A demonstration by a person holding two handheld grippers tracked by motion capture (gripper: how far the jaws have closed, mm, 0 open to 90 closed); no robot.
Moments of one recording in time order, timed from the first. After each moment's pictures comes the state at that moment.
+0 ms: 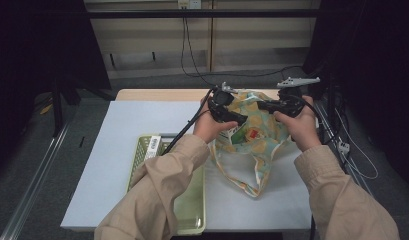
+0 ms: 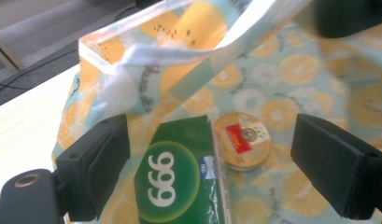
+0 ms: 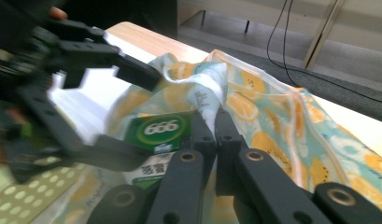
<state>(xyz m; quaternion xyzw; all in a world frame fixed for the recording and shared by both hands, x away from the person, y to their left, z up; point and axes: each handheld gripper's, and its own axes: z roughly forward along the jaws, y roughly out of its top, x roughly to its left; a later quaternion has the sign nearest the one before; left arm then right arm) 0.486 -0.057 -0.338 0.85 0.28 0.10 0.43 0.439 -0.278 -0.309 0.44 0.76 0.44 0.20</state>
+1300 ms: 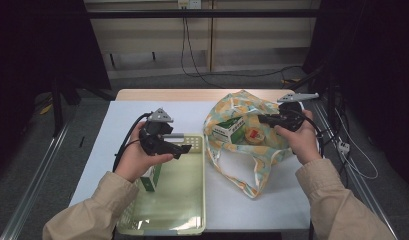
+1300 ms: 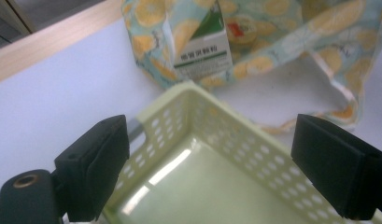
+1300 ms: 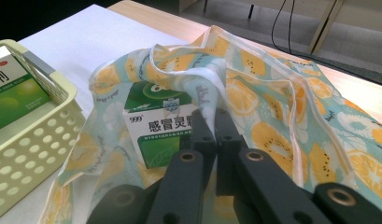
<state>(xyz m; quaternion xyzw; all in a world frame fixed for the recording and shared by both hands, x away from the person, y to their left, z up) 0.393 0.112 -0.326 0.86 0.29 0.09 0.40 0.418 -0.281 -0.339 0.44 0.77 0.43 0.19</state>
